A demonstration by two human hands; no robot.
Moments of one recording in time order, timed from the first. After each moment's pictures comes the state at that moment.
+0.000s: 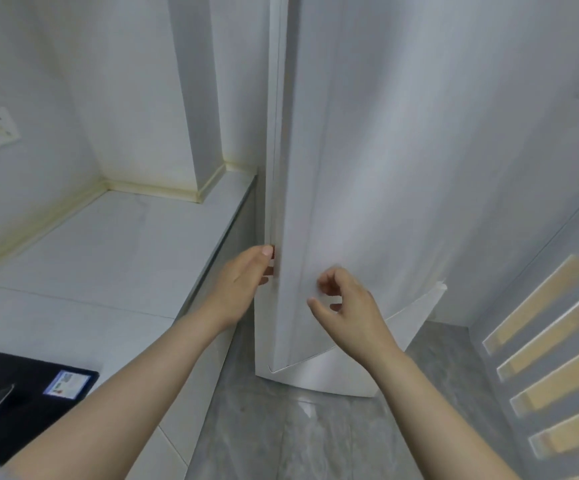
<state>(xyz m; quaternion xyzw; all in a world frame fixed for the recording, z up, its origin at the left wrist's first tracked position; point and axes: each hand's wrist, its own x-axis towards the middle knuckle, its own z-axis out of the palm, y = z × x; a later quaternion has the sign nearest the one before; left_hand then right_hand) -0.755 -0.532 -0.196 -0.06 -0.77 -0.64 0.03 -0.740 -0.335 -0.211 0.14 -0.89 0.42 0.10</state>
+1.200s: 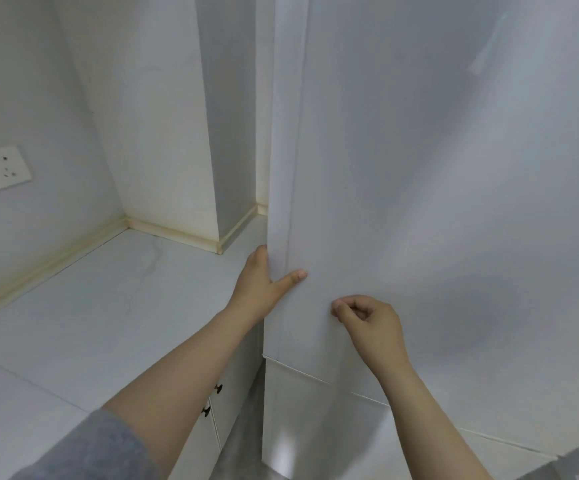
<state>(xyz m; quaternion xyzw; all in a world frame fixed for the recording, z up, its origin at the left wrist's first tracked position) -1.048 -0.562 -0.208 0.08 -0.86 -0.48 0.13 -1.032 -0.359 -0.215 0.07 -0.84 0.53 0.05</state>
